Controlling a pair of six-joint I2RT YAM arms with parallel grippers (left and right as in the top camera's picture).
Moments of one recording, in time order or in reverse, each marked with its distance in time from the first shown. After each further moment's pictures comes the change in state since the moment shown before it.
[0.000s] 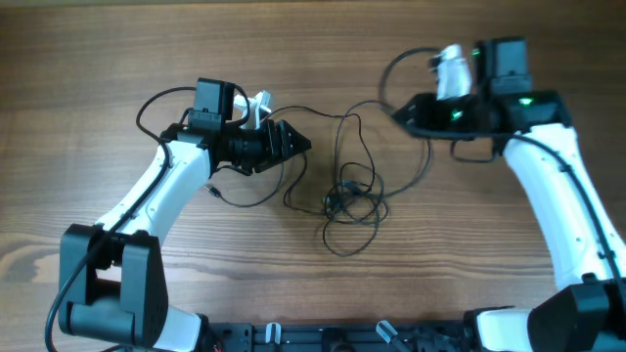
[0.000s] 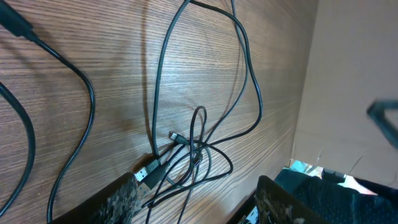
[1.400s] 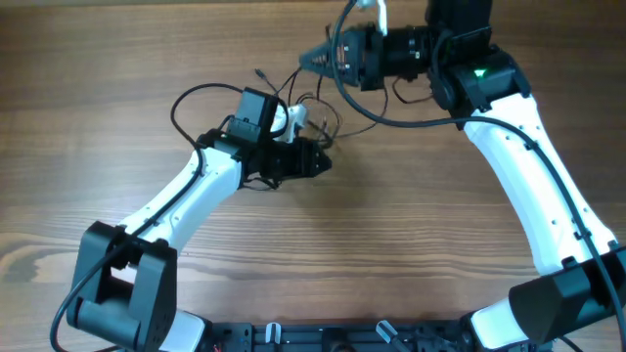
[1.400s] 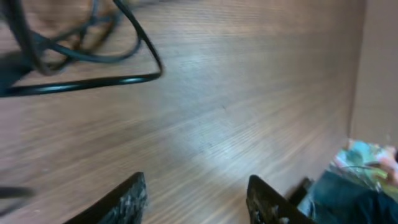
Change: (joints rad) left arm -0.180 0.000 0.000 -0.008 -0.202 0.064; right arm 0.188 0.139 0.321 0.534 -0.676 0.354
